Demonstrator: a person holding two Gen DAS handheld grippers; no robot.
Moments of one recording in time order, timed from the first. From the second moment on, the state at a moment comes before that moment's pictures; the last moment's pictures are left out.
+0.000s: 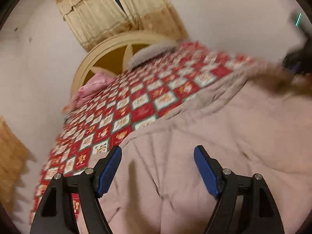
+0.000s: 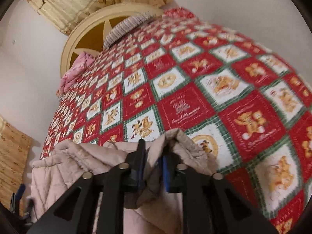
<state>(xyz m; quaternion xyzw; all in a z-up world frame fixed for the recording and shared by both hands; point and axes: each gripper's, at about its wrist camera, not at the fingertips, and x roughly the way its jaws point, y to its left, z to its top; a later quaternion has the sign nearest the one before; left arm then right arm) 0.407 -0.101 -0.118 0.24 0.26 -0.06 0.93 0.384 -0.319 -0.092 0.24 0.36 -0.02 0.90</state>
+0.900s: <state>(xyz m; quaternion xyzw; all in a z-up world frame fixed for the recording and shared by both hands) 0.474 -0.084 -0.170 0.13 0.33 -0.03 0.93 0.416 -0.171 -0.147 0.01 0.39 0.04 0.92</state>
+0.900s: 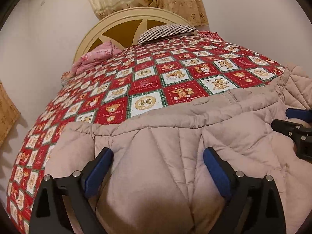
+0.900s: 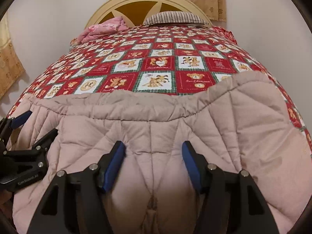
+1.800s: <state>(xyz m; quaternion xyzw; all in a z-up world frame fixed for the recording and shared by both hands) 0.465 -0.034 -0.141 0.04 0.32 -0.05 0.94 0.421 -0.170 -0.163 0.01 0.39 0.03 0.92</state>
